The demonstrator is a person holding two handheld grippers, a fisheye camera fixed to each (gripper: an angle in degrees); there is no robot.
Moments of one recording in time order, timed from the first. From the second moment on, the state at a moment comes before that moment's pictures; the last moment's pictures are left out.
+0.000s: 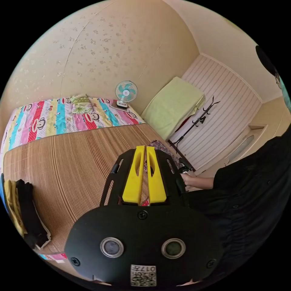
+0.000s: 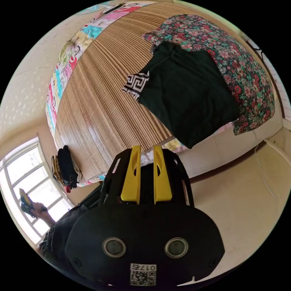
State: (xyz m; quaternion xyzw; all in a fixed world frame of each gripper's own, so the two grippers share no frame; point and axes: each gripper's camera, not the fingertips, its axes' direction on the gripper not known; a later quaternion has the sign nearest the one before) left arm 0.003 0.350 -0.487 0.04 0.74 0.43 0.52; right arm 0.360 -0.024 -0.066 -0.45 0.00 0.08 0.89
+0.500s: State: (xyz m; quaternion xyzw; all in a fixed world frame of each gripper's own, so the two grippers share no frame) left arm 0.082 0.492 -0.526 -0.10 0.66 0.47 0.58; right arm 0.384 -0.099 0.050 -0.48 0.10 -0.07 0.87
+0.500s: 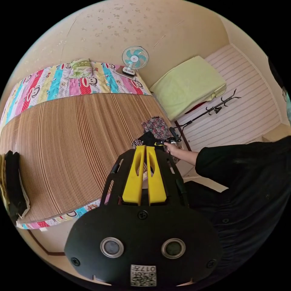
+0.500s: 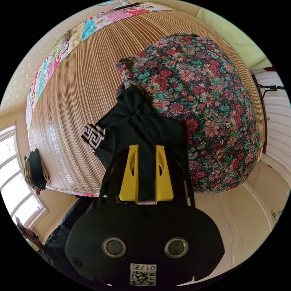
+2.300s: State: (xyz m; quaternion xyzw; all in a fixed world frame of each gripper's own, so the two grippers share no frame) left arm -0.175 0.347 -0.515 -0.03 0.87 0.47 -0.10; right arm -0.035 -0.024 -0.226 -0.34 -0.71 -0.32 0.53
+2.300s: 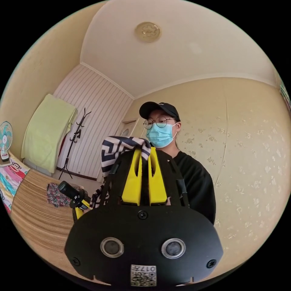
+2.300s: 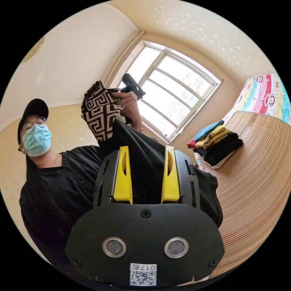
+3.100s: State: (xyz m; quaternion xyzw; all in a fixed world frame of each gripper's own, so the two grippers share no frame) left arm -0.225 0.438 -0.538 0.19 0.86 0.37 0.29; right arm -0.053 -0.112 -0.363 0.05 -0.36 -0.42 0.83
